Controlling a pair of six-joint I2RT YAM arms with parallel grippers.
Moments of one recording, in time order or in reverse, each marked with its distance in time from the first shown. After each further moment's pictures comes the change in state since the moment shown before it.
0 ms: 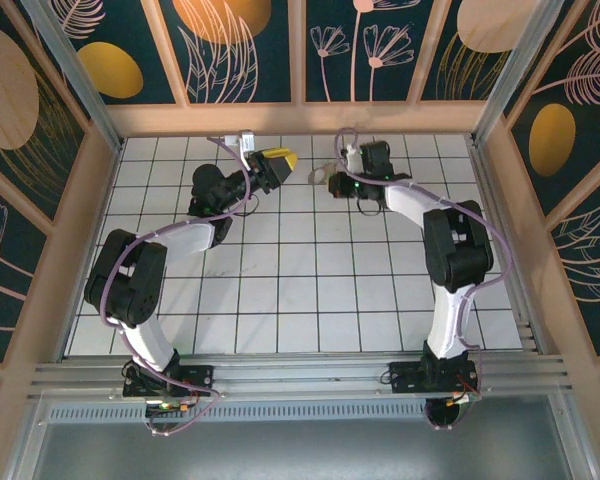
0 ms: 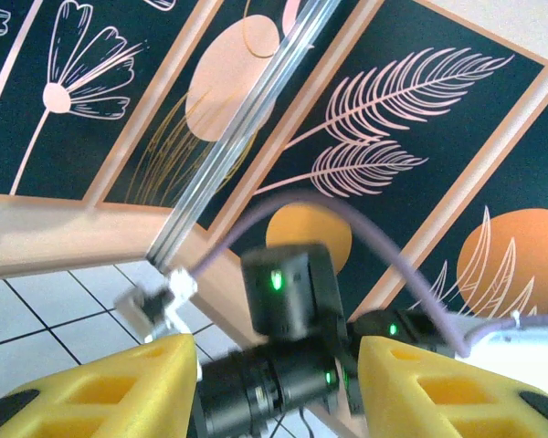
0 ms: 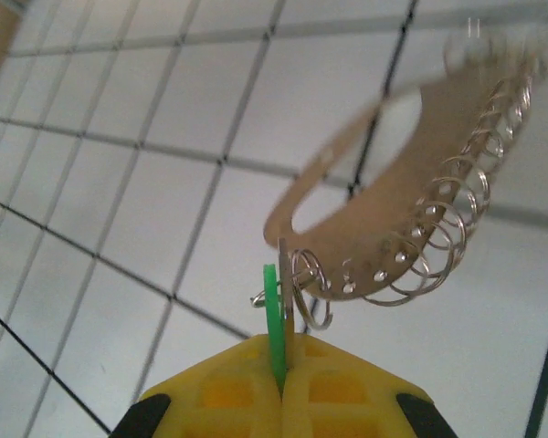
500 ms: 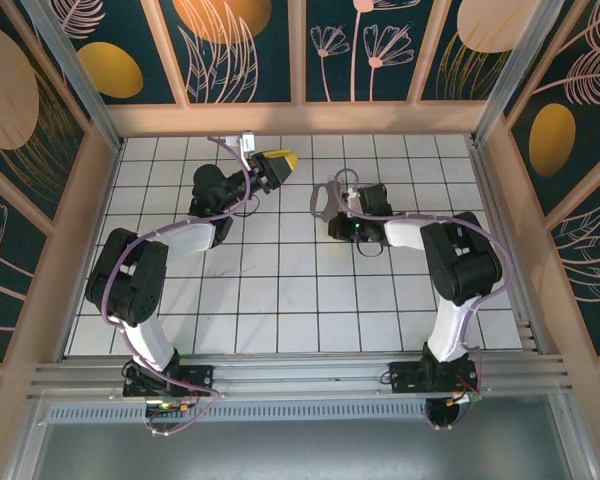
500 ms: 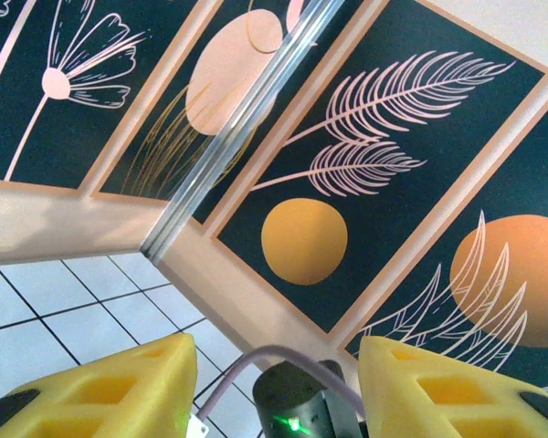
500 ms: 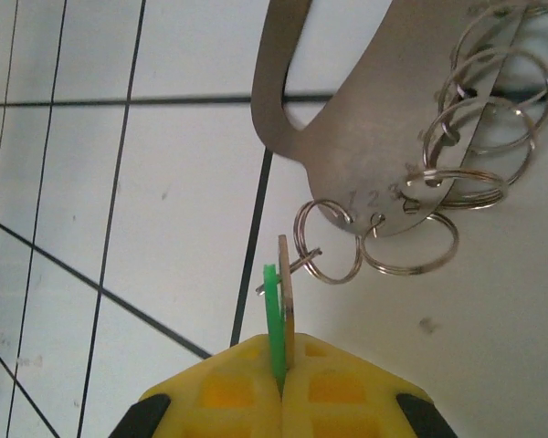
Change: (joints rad) left arm 0.000 0.010 0.000 0.004 0.005 -0.038; right arm 0.062 -0.095 -0.378 0.182 -0.038 0.164
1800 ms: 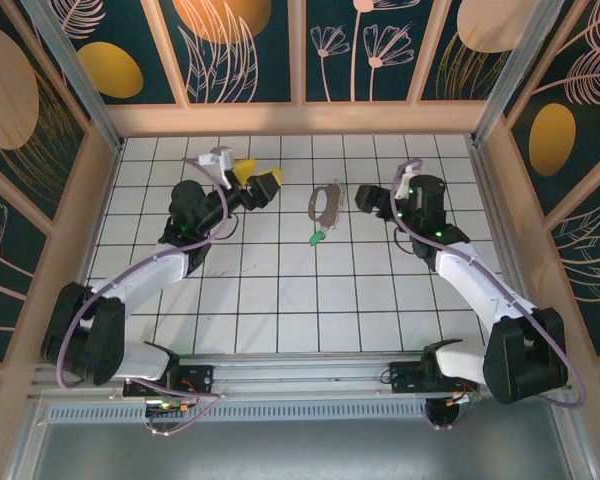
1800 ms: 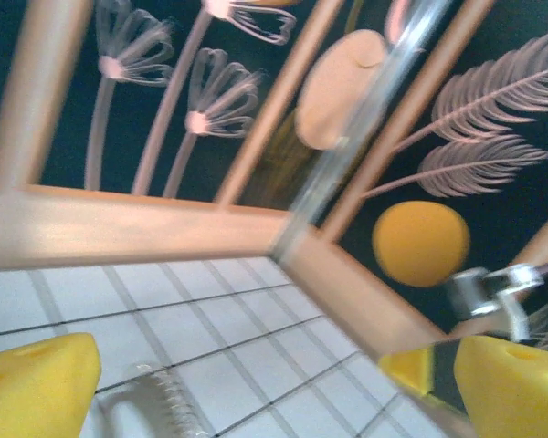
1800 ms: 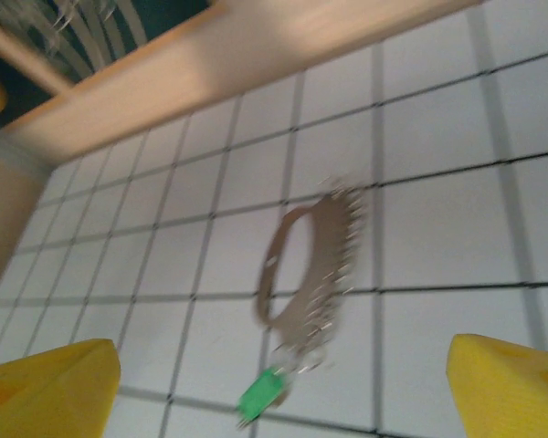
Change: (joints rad) left arm 0.000 -0.414 -0.260 -0.342 -0.319 0.316; right arm -0.135 -0.642 -0.146 -0.087 0.331 0.033
